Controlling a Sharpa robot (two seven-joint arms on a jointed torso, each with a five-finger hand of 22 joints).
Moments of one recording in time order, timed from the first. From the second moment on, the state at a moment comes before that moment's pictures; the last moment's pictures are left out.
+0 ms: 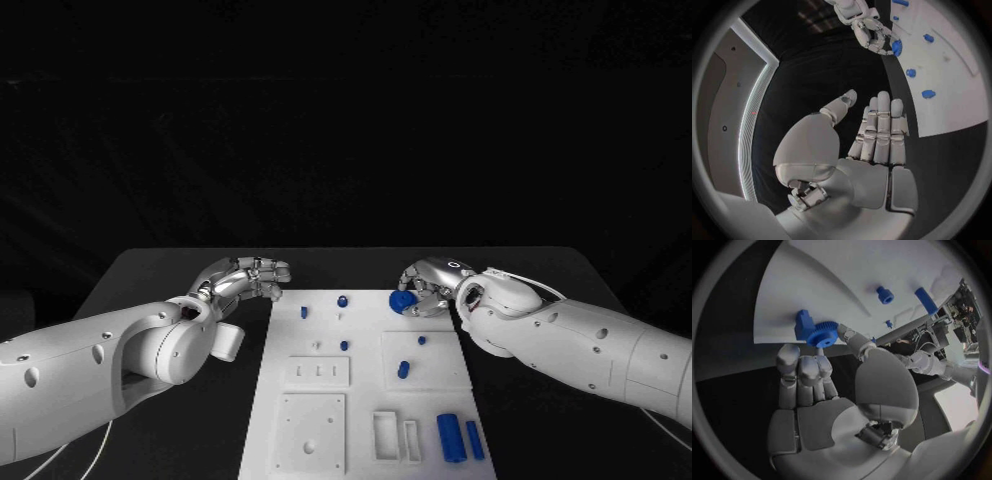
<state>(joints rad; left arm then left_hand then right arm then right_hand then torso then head) 1.35 -0.82 -0.16 1.42 -0.03 -0.30 0.31 1.12 -0.11 0.51 -0.27 0.09 0.80 0.18 0.34 0.41 1.20 0.12 0.08 0.10 1.07 0.03 0.63 0.63 0.04 0.85 -0.07 0.58 1.31 1.22 -0.67 0.01 1.17 -1.59 -0.29 -0.10 1.09 -0.27 0.60 -0.19 0.19 0.85 0.14 0.31 0.38 1.15 0.04 1.29 1.19 1.28 -0.08 1.35 0.90 0.18 1.29 -0.08 1.04 1.31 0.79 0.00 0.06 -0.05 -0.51</state>
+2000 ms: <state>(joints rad) 1.35 -0.83 -0.16 1.42 -0.04 -0.28 0.30 1.12 -0.11 0.51 -0.28 0.09 0.79 0.19 0.34 0.41 1.19 0.13 0.07 0.10 1.07 0.03 0.63 0.63 0.04 0.84 -0.07 0.58 1.31 1.21 -0.66 0.01 1.15 -1.63 -0.28 -0.07 1.09 -0.24 0.73 -0.14 0.06 0.89 0.11 0.33 0.40 1.17 0.02 1.29 1.21 1.29 -0.09 1.32 0.97 0.16 1.27 -0.09 1.09 1.31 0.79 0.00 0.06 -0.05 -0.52</state>
